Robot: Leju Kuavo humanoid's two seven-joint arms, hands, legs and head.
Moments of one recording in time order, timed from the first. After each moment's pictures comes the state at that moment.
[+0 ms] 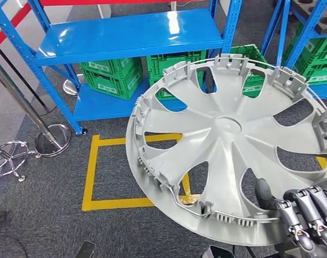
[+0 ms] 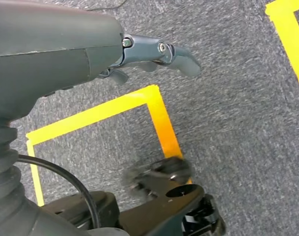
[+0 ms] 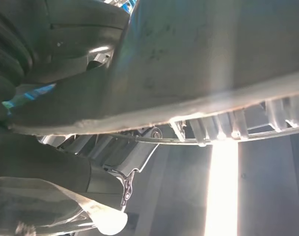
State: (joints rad) left arm -0.03 -0.02 -0.35 -0.17 0.02 0.36 -0.30; right arm 0.34 0.14 0.05 -2.36 1.57 -0.67 -0.46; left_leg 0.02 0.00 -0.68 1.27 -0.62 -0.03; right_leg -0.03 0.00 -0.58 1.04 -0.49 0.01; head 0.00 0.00
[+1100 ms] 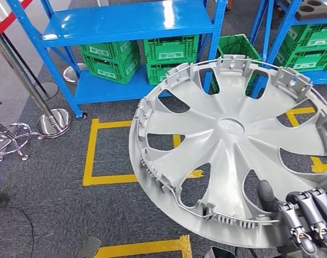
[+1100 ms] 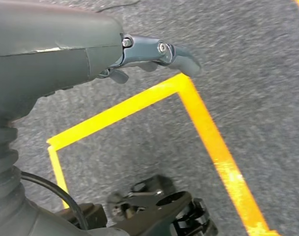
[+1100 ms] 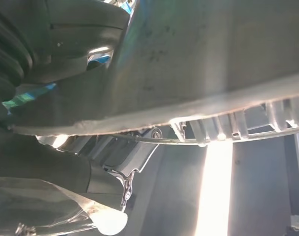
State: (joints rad) left arm -0.06 -0.02 -0.40 -0.17 -0.05 0.39 -0.30; right arm 0.36 0.16 0.02 -2.38 1.57 -0.67 -0.48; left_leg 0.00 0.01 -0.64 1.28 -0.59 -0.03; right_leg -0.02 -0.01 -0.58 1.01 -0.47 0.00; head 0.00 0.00
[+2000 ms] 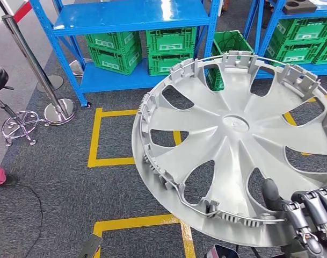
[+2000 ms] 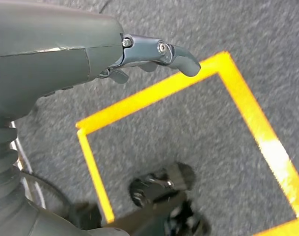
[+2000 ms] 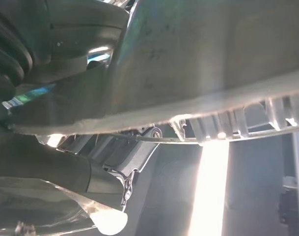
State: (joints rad) left arm -0.07 -0.03 -0.41 -0.17 -0.02 0.38 -0.28; right arm 0.35 0.16 0.02 -2.38 1.57 -0.67 -0.48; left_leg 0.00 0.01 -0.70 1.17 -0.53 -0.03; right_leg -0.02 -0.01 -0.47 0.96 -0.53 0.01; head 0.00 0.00
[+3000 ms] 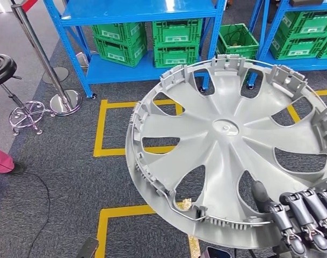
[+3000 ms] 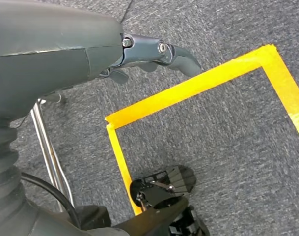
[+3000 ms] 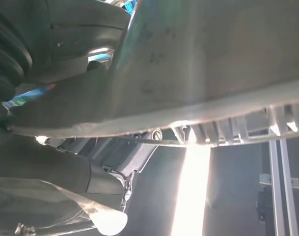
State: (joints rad) left arm -0.06 -0.01 -0.39 -0.17 -0.01 0.36 -0.26; right arm 0.35 0.20 0.02 -2.36 1.57 -0.67 -0.57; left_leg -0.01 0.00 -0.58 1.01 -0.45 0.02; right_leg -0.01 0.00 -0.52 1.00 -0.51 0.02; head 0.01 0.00
